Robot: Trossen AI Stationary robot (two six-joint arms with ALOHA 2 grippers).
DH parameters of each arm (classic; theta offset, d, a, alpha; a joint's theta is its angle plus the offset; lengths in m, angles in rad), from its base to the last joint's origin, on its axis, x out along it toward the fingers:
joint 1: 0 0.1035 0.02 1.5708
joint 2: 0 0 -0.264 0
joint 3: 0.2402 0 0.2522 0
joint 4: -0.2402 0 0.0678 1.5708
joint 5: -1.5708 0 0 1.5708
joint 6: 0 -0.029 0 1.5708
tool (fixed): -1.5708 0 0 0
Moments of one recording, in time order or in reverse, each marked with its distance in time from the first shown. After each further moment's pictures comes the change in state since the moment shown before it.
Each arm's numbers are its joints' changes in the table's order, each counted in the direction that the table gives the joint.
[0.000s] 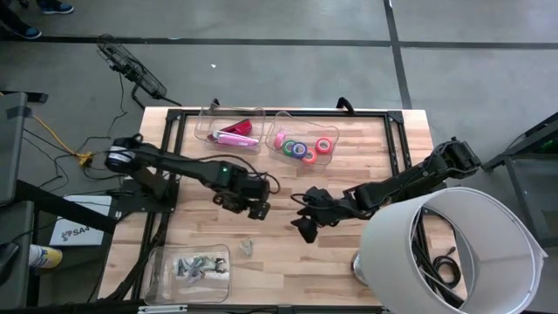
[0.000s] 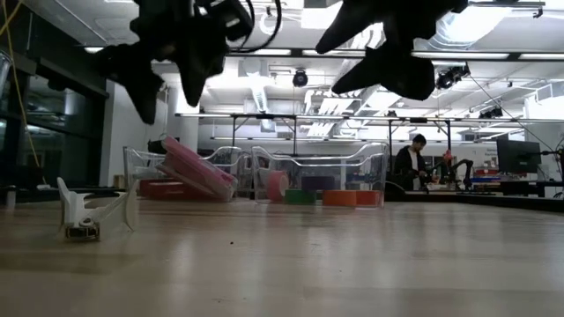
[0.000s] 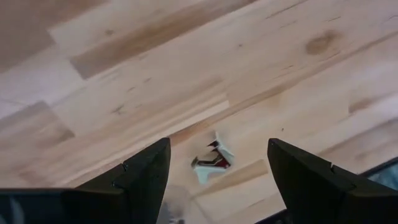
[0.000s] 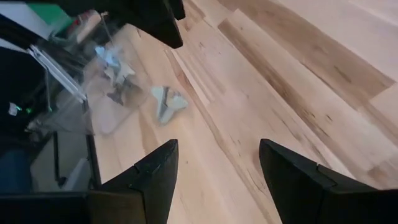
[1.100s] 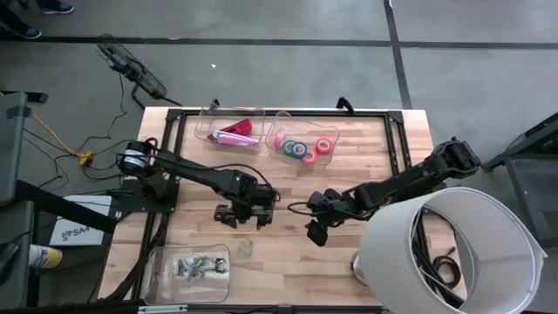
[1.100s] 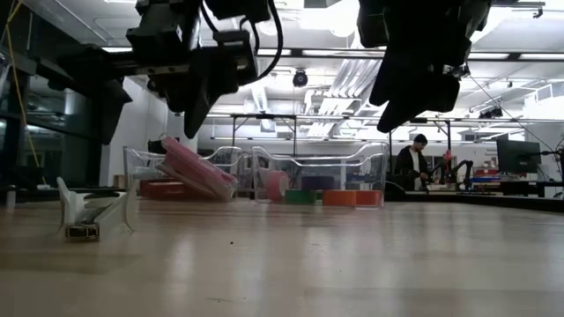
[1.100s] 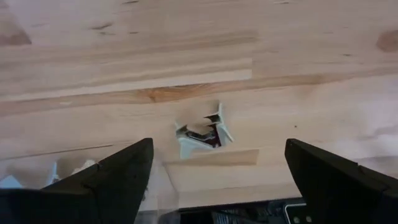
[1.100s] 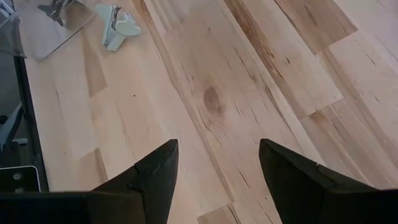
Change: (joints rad) left arm -0.016 -0.133 0.000 0.042 0.190 0.338; right arm 0.000 0.000 0.000 -0.251 -0.094 0.113
